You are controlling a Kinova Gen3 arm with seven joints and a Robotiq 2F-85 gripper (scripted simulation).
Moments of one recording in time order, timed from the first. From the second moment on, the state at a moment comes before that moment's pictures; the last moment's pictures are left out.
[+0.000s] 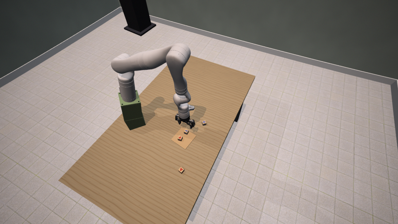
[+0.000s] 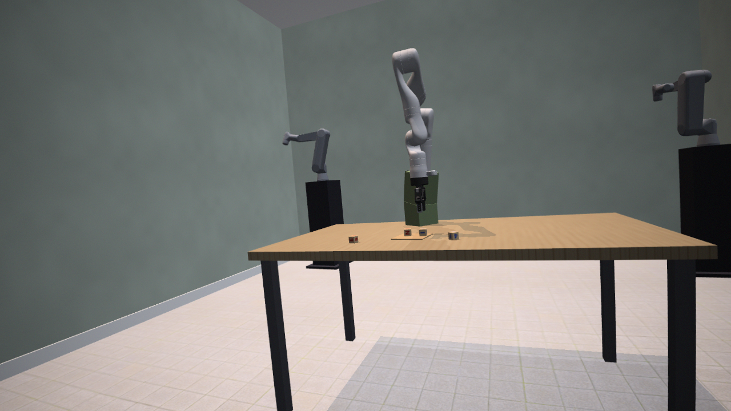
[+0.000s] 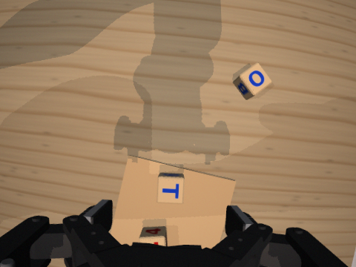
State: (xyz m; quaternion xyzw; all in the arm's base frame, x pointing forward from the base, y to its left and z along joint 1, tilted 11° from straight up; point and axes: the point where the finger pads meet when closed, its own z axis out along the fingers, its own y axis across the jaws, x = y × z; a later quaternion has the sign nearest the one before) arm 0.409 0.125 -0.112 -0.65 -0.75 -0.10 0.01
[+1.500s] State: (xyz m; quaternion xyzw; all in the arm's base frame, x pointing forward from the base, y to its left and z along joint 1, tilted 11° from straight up) arm 0.404 0.061 -0.123 -0.98 -0.15 -0.06 0.07
